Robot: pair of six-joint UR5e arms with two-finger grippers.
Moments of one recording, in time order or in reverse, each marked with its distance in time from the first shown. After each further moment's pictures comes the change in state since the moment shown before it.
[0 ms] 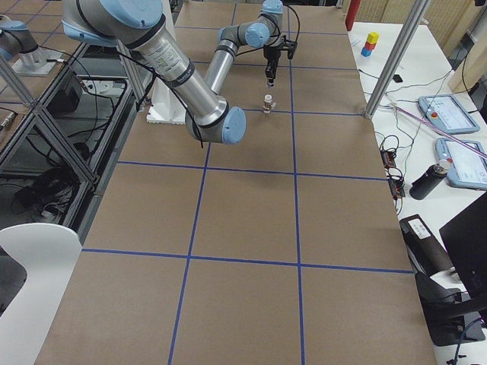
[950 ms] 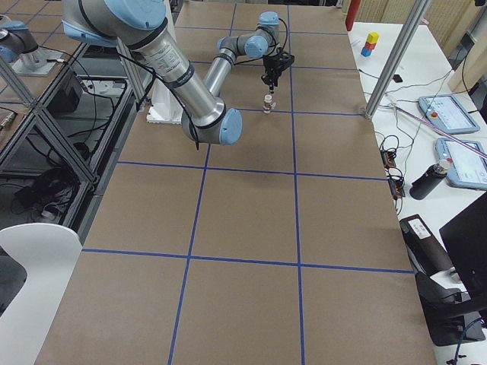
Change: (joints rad) left arm 0.000 -0.001 0.000 -0.002 0.000 0.002; right arm -0.057 -0.036 -0.064 0.147 -0.114 0.456
